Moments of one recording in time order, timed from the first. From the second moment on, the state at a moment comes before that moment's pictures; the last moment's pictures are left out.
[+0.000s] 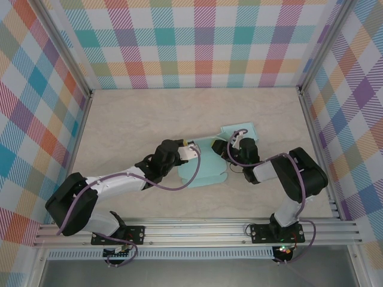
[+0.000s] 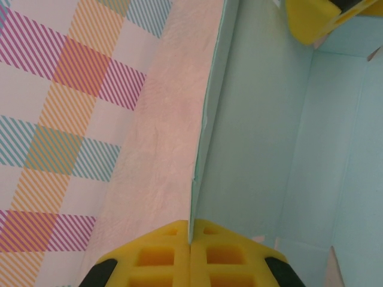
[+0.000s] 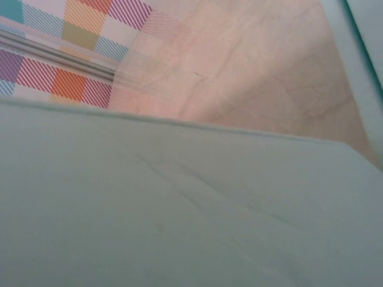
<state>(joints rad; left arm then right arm) -0.79 1.41 0.69 0.27 -0.34 0.85 0.44 1.72 0.49 0.87 -0.35 0.98</state>
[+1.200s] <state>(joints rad) -0.78 1.54 0.72 0.37 -0.38 1.03 0.24 1.52 0.64 -0.02 -0.18 0.82</state>
